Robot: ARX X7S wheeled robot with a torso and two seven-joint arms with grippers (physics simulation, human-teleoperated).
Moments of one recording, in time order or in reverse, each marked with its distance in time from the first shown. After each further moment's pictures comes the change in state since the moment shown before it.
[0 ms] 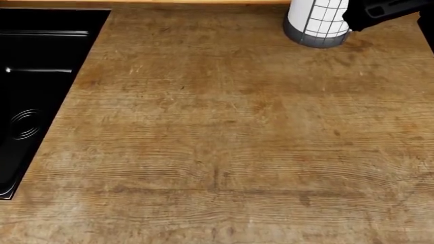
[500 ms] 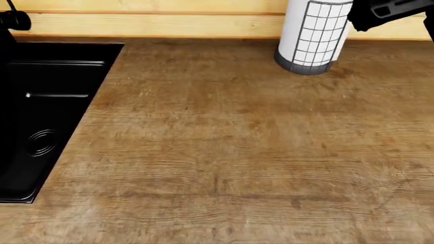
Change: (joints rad) left arm 0.129 -0.068 0.040 -0.046 -0.159 -0.037 -0.056; right arm -0.002 0.016 0.010 -0.011 0.007 0.004 0.005
